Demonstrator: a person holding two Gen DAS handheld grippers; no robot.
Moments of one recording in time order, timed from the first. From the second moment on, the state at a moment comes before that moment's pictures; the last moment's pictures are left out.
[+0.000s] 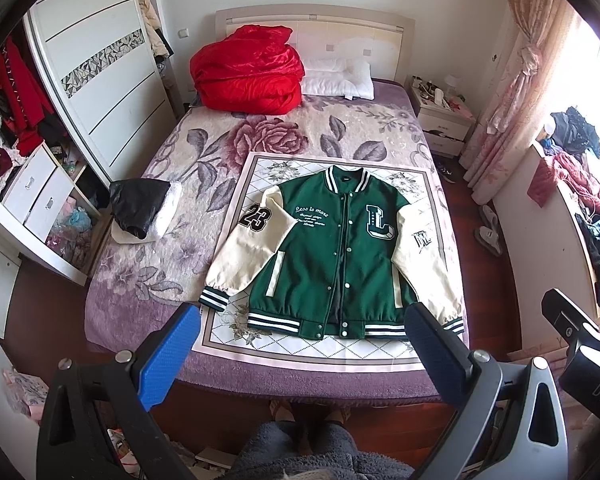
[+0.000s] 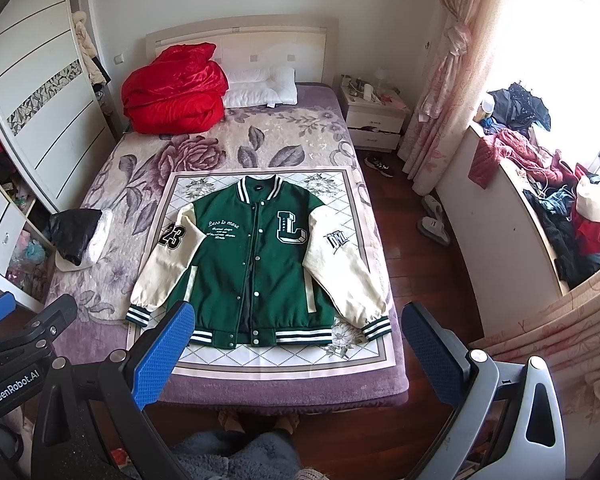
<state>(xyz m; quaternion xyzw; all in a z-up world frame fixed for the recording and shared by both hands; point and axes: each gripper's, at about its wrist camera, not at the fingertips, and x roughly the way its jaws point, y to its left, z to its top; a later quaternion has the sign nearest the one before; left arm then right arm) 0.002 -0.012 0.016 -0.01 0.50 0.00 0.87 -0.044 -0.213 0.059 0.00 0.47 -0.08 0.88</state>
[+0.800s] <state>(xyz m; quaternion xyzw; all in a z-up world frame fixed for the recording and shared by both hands) 0.000 -0.012 0.016 -0.01 0.49 0.00 0.87 -0.046 -0.209 0.064 0.01 0.47 -0.08 0.88</state>
